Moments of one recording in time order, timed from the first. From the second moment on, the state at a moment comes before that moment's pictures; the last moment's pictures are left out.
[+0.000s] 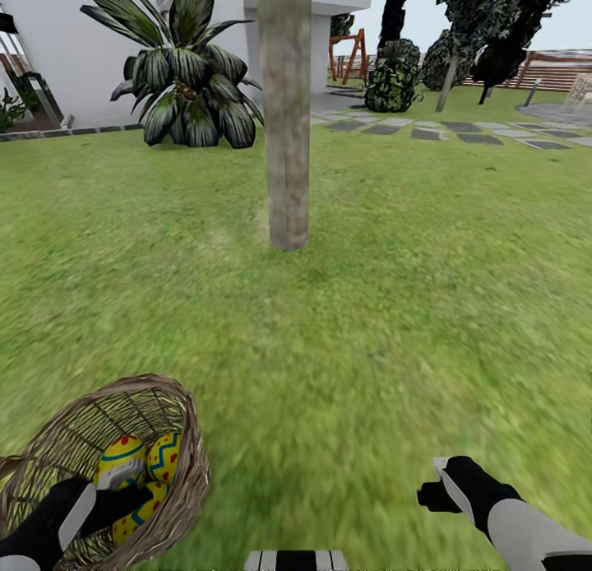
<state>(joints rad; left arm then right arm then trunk) -0.49 0.27 0.17 -0.57 0.31 0.68 -0.08 -0.70 -0.17 0.09 -0.23 -0.05 0.56 0.01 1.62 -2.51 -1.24</state>
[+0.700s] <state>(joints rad) -0.49 0.23 0.17 -0.58 0.30 0.68 -0.07 -0.70 -0.17 0.08 -0.23 -0.05 0.56 0.01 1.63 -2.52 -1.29</state>
